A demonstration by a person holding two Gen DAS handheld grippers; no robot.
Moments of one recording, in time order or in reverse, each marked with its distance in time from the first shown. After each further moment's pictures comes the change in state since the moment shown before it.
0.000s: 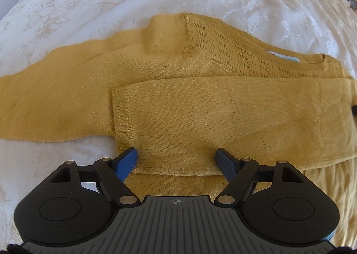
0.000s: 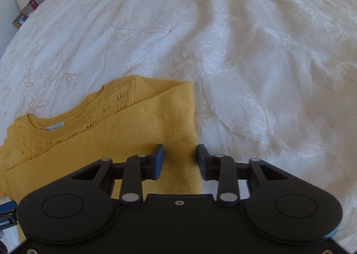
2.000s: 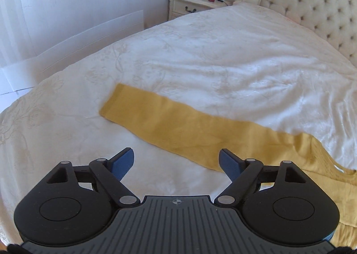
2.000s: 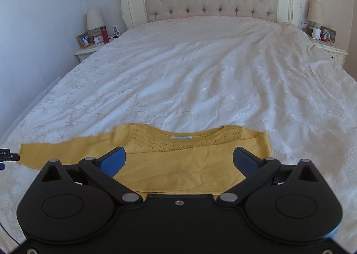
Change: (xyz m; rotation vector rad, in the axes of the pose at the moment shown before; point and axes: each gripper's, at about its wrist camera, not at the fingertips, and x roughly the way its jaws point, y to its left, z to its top) left arm -0.143 0.256 -0.038 -0.420 -0.307 0.167; right arm -0.196 0.169 -0.108 -0.245 -0.386 0.076
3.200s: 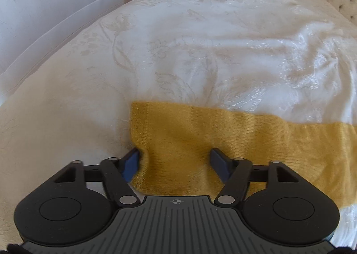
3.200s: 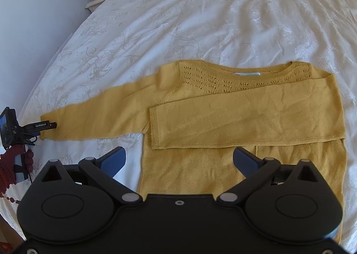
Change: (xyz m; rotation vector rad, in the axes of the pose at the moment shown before) left arm 0.152 0.088 0.049 0.191 0.116 -0.072; right arm 0.084 0.088 -0.024 0.068 0.344 0.090
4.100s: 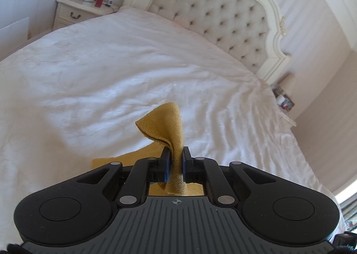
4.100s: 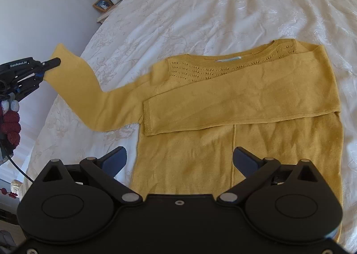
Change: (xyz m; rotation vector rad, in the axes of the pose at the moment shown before) left arm -0.159 -0.219 0.034 -0.017 -0.195 -0.588; right arm -0.035 -0.093 -0.028 0.091 -0.027 0.175
